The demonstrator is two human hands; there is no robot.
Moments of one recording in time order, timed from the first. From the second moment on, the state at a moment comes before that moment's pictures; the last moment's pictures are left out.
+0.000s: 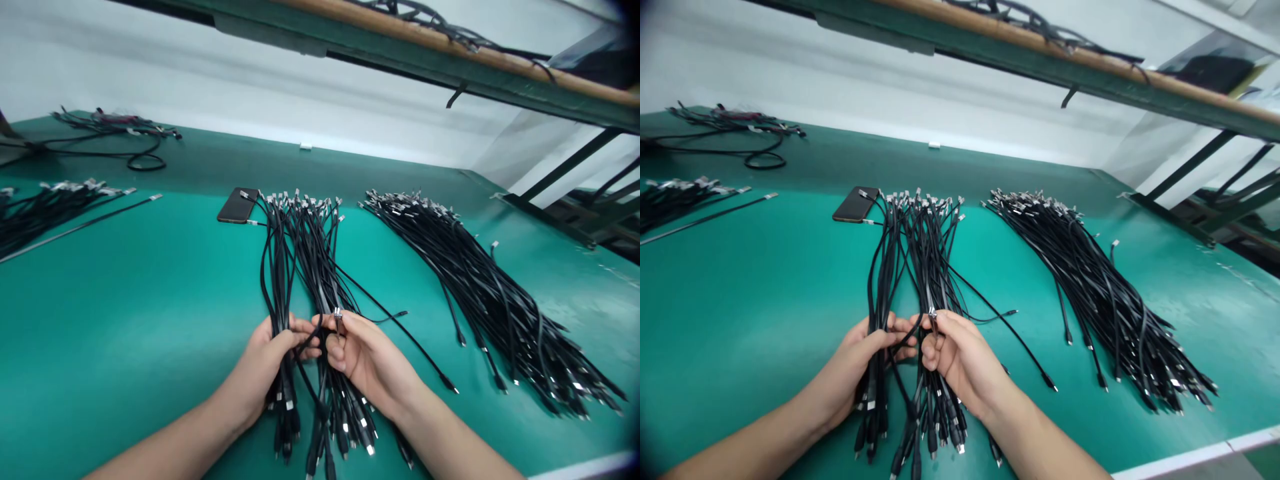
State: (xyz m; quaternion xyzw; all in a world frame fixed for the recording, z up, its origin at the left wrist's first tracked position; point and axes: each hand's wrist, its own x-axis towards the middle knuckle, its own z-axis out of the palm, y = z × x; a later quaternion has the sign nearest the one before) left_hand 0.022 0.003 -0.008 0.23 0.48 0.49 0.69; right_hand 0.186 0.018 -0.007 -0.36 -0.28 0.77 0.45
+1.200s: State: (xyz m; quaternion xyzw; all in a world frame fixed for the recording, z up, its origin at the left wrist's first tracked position) left_hand 0.010 0.008 -0.014 0.46 0.45 0.24 0.73; right_hand 0.186 0.023 -0.002 -0.42 -0.51 0.61 0.44
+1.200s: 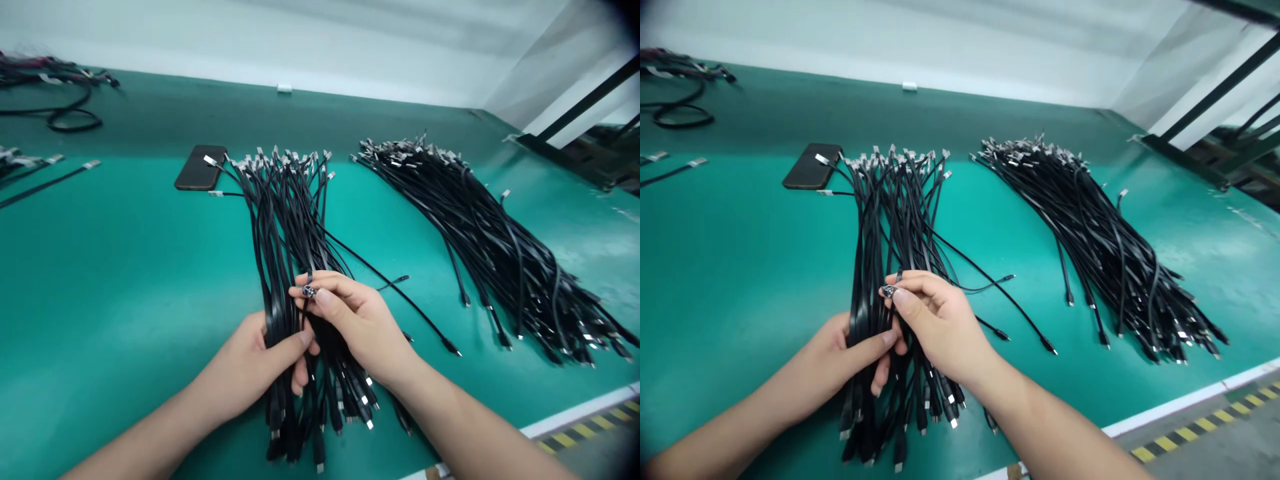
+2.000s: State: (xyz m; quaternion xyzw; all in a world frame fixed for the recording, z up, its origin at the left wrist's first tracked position) left_hand 0.008 0.011 -0.017 0.42 0.42 0.25 0.76; right_hand 0.194 0.021 0.005 -0.42 -0.60 0.54 0.43
